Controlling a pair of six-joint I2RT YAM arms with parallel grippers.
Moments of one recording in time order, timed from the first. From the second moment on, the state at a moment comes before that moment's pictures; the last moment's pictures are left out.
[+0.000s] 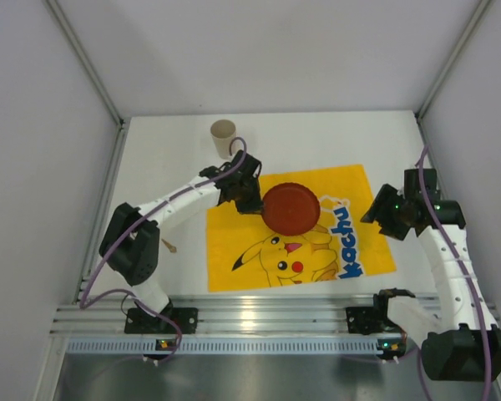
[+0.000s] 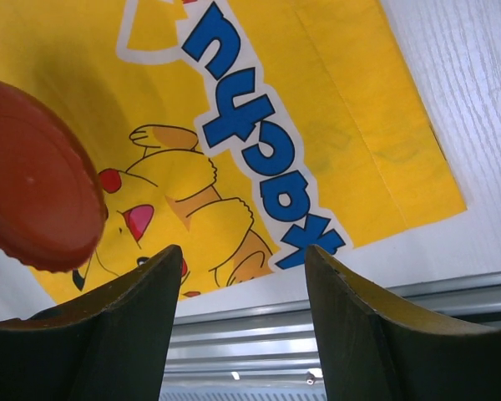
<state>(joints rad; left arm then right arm) -0.63 1.68 1.29 -0.60 0.09 -0.80 -0.02 0.97 0.97 -1.03 -0.11 0.53</state>
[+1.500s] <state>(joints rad) -0.48 1.68 1.00 -0.50 0.04 -0.79 0.02 0.94 0.92 -1.03 -0.10 0.50</state>
